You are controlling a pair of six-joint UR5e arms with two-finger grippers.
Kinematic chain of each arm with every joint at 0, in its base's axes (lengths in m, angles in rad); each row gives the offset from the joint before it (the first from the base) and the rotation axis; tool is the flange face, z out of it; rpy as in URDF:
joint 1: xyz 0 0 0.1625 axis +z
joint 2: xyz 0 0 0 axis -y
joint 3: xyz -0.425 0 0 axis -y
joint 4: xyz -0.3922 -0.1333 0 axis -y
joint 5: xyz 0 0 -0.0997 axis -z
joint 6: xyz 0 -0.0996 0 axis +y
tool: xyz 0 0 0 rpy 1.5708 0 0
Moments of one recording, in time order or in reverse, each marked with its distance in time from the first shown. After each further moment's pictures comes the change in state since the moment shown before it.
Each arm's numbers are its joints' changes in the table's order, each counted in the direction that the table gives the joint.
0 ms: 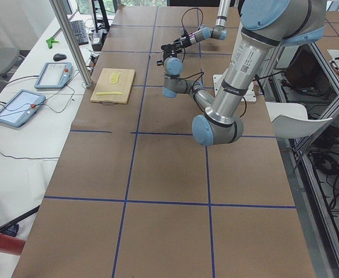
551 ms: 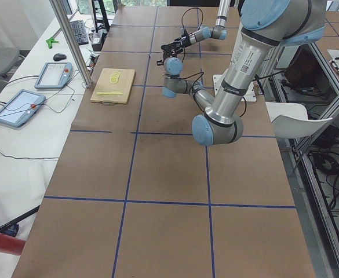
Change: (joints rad) left arm 0.000 0.000 0.000 0.000 0.000 0.000; right arm 0.002 0.000 0.010 0.001 -0.011 0.007
